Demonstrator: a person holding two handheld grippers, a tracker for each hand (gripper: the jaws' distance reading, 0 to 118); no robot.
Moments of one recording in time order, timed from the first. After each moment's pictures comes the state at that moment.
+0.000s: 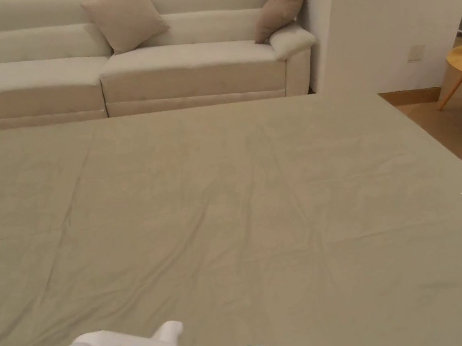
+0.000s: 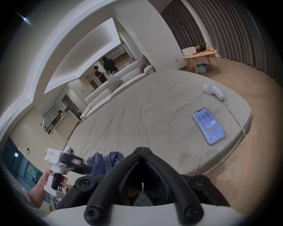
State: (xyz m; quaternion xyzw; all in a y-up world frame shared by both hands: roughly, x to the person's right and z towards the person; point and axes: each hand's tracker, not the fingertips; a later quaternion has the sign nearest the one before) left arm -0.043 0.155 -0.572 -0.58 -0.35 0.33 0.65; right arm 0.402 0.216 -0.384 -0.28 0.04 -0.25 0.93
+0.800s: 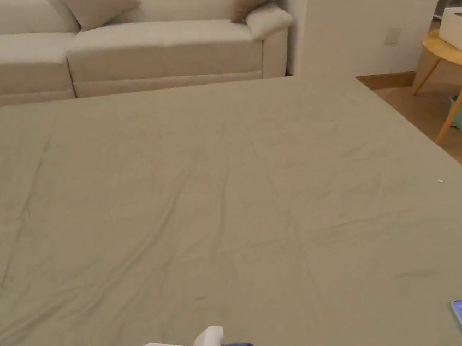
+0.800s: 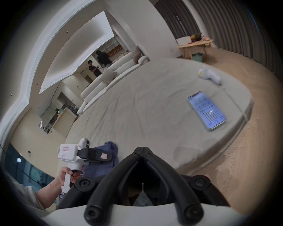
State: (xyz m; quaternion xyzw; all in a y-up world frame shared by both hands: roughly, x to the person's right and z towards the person) left arm 0.041 0.084 -0.603 -0.57 -0.42 0.33 0.63; right arm 0.401 0.188 -0.391 -0.34 0.04 -0.27 0.90
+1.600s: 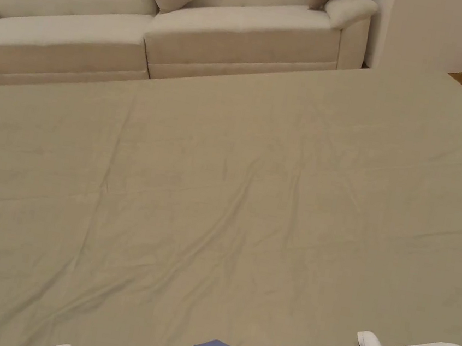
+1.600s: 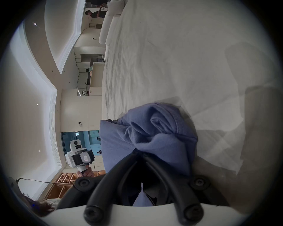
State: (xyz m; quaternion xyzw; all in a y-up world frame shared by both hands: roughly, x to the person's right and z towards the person) left arm -0.174 0.128 -0.539 -0.51 -0.30 0.37 0.72; right arm 0.285 0.039 -0.609 -0.59 0.32 -0.40 0.63
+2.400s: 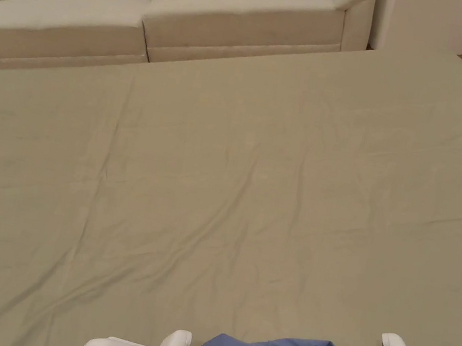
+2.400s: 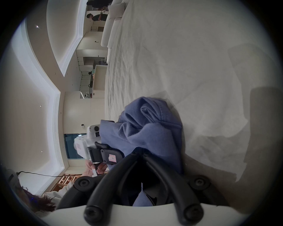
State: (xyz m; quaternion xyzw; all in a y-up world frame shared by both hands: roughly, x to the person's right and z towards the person) left arm -0.094 0.049 -0.607 -0.61 -0.36 0.30 0.64; right arm 0.303 0.031 -0.590 -0.57 0.32 -0.41 0.63
